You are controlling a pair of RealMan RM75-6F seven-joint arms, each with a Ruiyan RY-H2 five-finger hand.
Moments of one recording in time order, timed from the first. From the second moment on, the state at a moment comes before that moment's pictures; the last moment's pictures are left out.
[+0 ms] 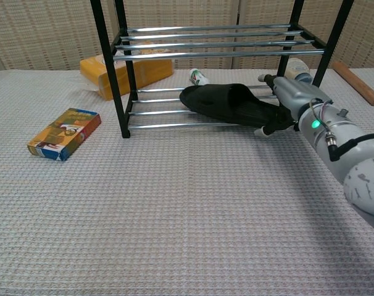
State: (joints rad) left arm -0.05 -1.14 -0.02 -1.66 1.47 1.49 0.07; right arm 0.75 -1.90 0.40 -1.17 -0.84 1.14 -0.56
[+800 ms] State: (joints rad) left arm -0.04 -1.14 -0.02 -1.67 1.47 1.49 0.09; right arm 0.71 -1.83 0.32 -1.20 -0.88 1.05 -0.49
